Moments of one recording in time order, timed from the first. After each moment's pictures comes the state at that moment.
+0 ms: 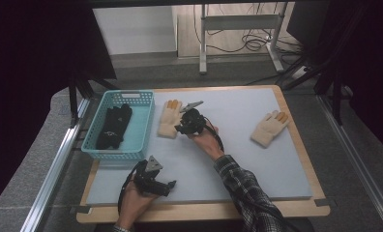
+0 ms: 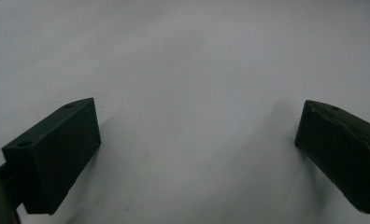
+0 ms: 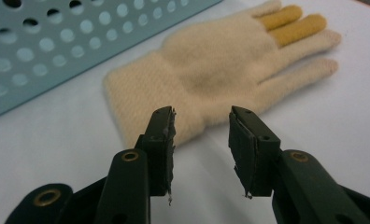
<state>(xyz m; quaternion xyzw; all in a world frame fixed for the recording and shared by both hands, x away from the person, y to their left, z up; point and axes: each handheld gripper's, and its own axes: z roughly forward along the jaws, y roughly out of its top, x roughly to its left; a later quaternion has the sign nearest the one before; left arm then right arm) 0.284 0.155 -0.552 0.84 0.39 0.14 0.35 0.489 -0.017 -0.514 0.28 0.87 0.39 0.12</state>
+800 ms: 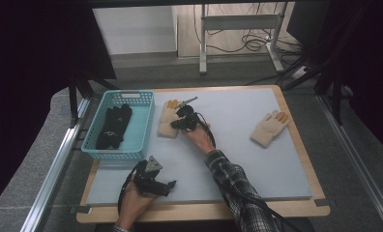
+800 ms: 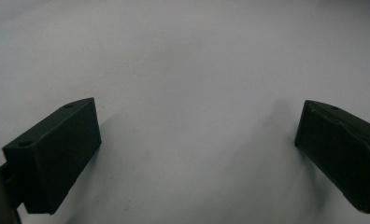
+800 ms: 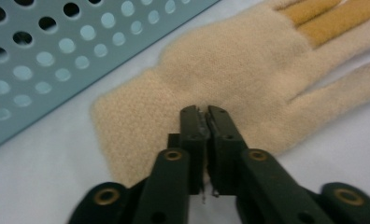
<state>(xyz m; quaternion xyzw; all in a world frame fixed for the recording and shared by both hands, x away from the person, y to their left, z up) 0.284 0.155 -0.552 0.84 0.39 0.14 0.35 0.518 0.004 -0.531 0.30 0.87 0.39 0.05</state>
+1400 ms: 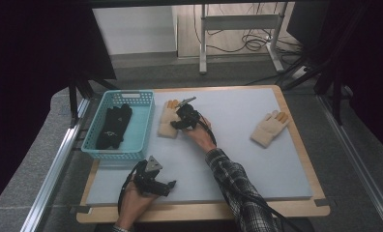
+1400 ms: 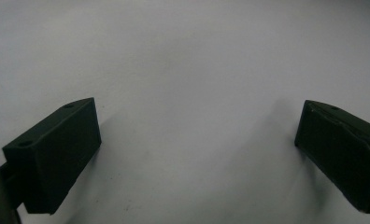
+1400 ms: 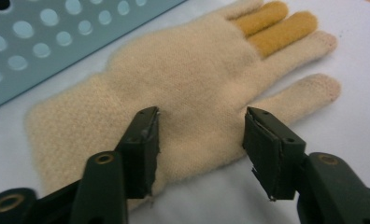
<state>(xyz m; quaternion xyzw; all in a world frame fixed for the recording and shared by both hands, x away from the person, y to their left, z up) 0.284 0.155 -0.552 0.84 0.39 0.14 0.35 0.524 0.006 -0.534 0.31 0.87 0.37 0.13</state>
